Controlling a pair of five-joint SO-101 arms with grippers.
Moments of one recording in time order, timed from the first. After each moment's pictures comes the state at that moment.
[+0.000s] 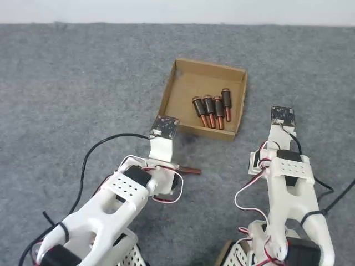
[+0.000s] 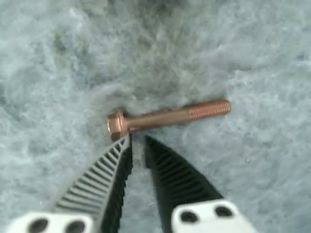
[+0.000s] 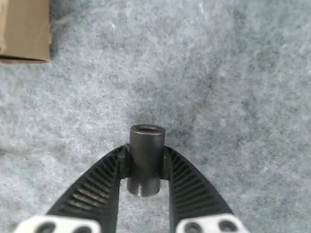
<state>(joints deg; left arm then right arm) 24.8 -32.2 71.8 42.8 21.2 5.5 -25.4 62.1 45.7 1.5</state>
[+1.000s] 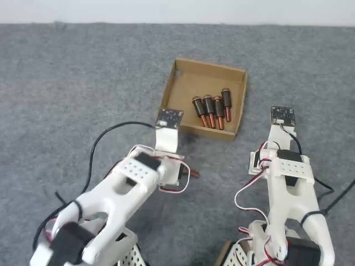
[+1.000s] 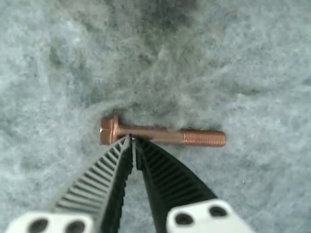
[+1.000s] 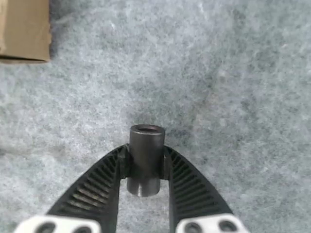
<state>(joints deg) 24.8 -17.5 61.1 43.8 23.5 5.5 -25.4 62.1 45.7 1.5</state>
